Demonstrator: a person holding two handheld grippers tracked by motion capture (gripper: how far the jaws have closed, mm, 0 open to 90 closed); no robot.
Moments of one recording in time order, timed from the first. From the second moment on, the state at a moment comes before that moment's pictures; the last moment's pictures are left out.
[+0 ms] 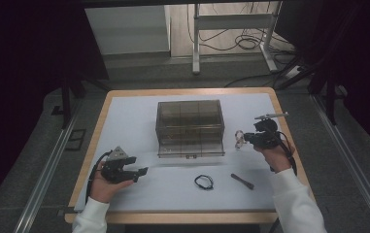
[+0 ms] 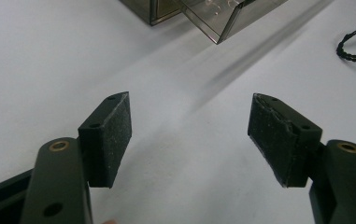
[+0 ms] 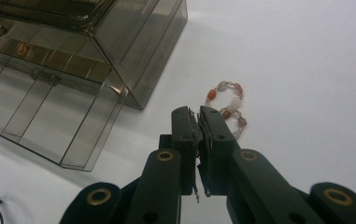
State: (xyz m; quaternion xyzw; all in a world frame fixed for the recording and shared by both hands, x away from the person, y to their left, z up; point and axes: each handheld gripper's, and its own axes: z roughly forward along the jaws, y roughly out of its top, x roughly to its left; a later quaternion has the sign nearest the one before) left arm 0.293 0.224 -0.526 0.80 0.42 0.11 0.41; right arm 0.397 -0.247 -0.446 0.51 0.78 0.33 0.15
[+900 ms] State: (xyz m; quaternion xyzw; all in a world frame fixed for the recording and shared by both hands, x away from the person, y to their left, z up) left arm 0.294 0.226 -0.526 0.80 0.42 0.11 0.41; right arm 0.394 -0.249 -0.395 0.49 0.75 0.40 0.19
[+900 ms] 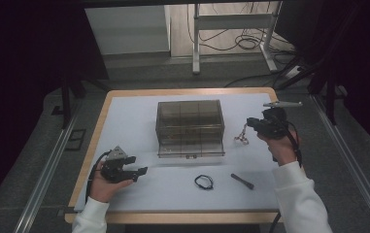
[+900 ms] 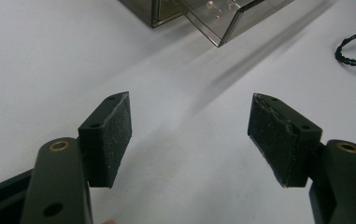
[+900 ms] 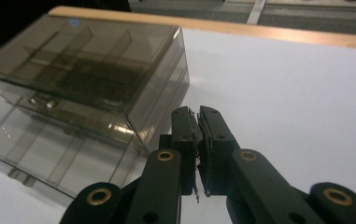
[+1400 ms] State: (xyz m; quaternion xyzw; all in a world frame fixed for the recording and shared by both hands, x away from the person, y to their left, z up) left arm 0.294 0.225 -0.526 0.80 0.42 0.11 0.41; right arm 0.388 -0.247 -0.365 0.48 0.73 0.44 0.21
